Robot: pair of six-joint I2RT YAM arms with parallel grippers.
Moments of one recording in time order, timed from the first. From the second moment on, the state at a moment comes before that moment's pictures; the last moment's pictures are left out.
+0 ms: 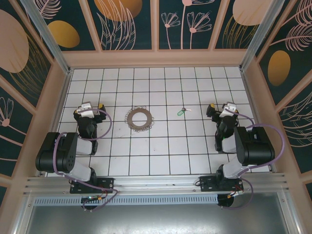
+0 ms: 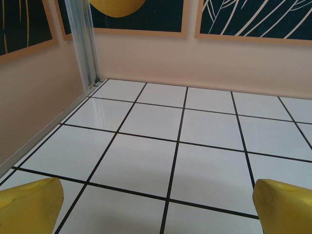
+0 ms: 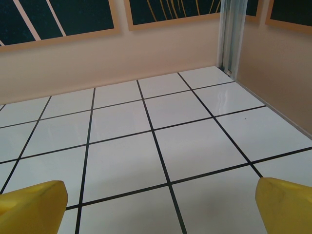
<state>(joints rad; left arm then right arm) -0.02 1.52 0.22 1.18 -0.22 -0.08 0.00 1.56 0.20 1.23 0.16 0.11</state>
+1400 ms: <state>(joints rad) -0.02 1.49 0.22 1.15 -0.18 -0.08 0.01 1.54 0.11 1.32 0.16 0.12</state>
